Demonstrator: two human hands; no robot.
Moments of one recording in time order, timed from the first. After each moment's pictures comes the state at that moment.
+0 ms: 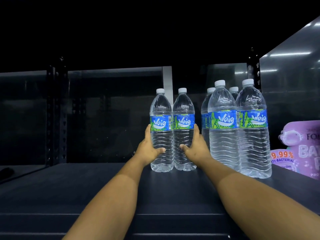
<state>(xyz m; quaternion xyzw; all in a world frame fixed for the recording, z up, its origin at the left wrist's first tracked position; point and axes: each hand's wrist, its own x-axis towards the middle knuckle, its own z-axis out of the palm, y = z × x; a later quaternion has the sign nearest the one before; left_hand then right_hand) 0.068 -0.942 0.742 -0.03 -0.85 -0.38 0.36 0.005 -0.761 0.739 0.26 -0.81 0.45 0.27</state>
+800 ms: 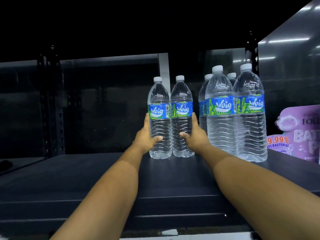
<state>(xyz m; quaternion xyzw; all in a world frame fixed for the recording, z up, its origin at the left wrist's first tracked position) 0.063 -0.947 0.741 -0.02 -0.87 -0.33 0.36 0.002 -0.757 0.735 0.24 -0.83 0.45 0.24</state>
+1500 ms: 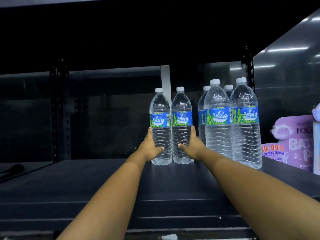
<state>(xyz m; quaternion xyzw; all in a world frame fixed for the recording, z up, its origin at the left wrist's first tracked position) 0.081 -0.936 0.742 0.03 -0.90 -0.30 0.30 0.025 -0.749 0.743 0.24 -0.87 0.41 0.14</state>
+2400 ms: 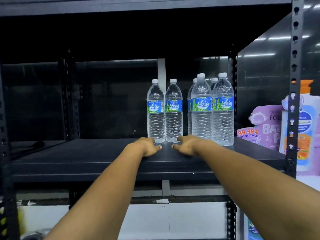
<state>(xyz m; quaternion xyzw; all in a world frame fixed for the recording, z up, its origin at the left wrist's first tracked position) 0.187 -0.874 0.723 0.14 -0.98 -0.07 0.10 0.132 -0.693 0.728 0.27 -0.96 0.09 0.07</state>
